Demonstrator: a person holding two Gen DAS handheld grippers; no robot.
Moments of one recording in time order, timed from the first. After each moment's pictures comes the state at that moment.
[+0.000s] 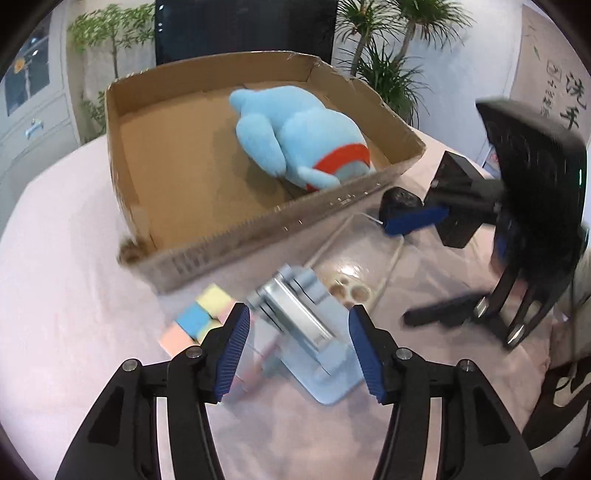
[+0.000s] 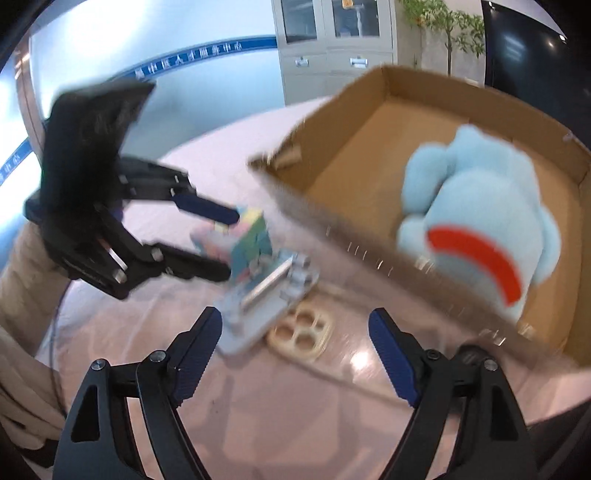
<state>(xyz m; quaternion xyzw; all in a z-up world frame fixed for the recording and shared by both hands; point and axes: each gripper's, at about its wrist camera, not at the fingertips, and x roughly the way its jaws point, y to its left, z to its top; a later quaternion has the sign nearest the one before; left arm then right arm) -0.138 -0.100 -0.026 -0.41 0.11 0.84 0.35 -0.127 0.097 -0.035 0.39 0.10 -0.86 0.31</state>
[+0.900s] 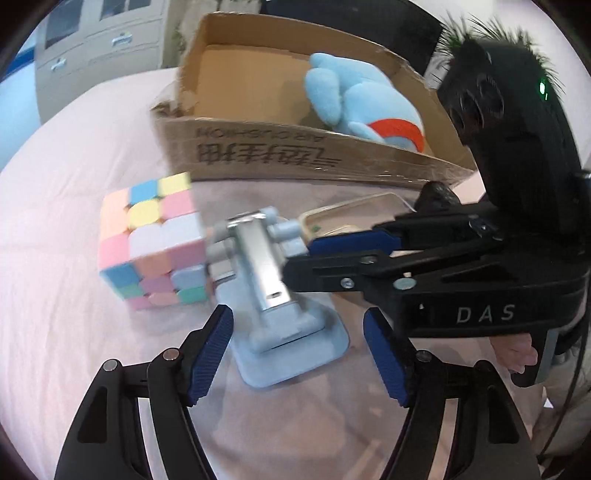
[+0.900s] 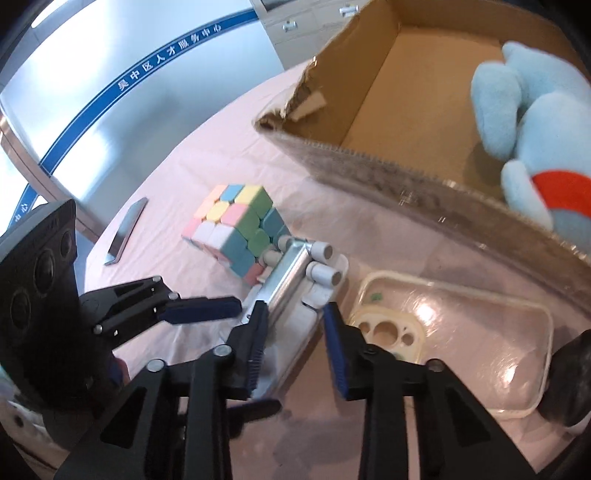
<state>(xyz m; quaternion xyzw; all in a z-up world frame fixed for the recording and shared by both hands) -0.099 -0.096 -0.070 -0.46 -0.03 0.86 0.20 -0.174 0.056 -0.072 0.50 -0.01 -0.80 0.34</state>
